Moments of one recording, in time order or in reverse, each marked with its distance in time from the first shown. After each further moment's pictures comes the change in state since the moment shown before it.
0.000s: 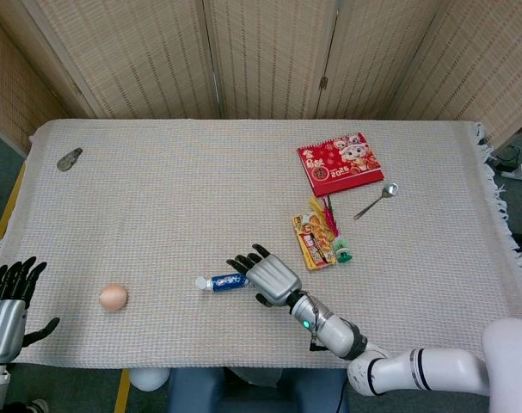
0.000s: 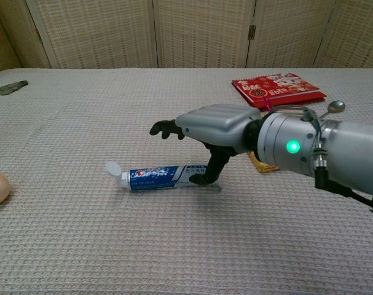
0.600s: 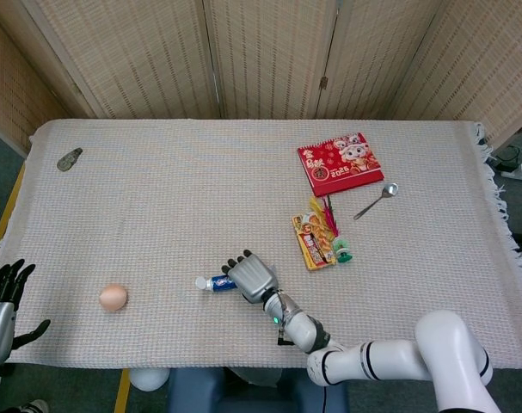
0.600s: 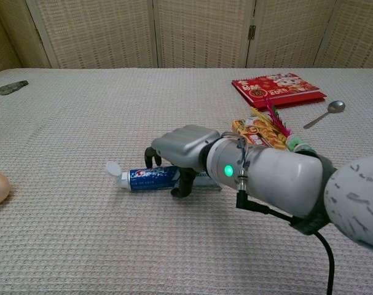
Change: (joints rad) left arm 0.014 0.001 0.000 0.042 -0.013 0.005 -0.048; right arm 0.171 -0.210 -0.034 0.241 0.207 0.060 -0.114
